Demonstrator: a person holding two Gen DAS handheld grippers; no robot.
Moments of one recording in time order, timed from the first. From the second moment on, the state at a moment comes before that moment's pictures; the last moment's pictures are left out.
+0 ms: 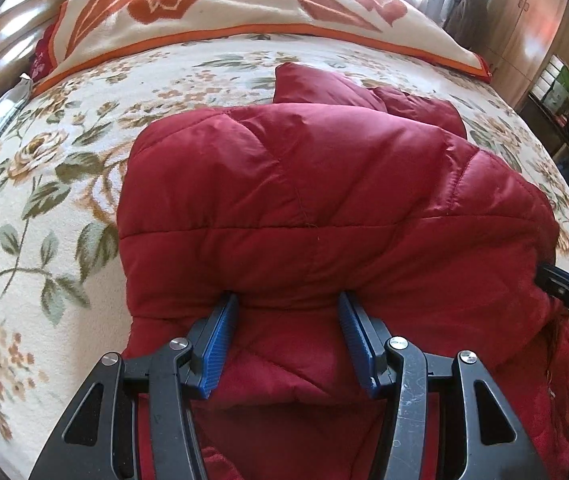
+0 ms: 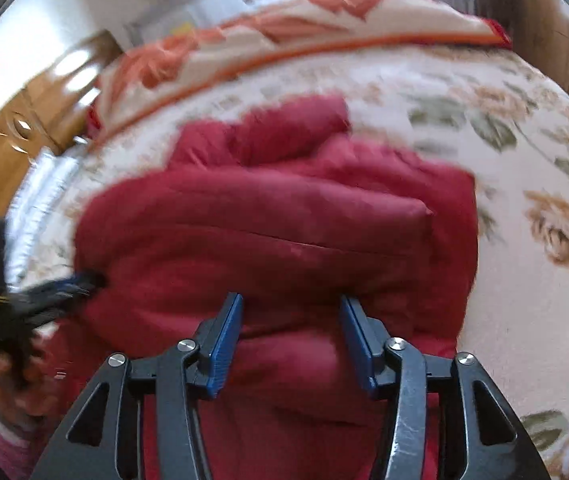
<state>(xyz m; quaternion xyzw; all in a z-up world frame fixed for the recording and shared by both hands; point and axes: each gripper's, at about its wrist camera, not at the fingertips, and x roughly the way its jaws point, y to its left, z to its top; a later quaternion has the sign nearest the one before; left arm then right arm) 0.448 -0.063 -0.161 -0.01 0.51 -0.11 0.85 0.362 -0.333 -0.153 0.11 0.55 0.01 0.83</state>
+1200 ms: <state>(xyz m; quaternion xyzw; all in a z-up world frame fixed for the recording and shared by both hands) 0.464 -0.064 -0.171 0.03 0.52 -0.08 0.85 0.373 -0.328 -0.179 0.07 0.56 -0.06 0.82</state>
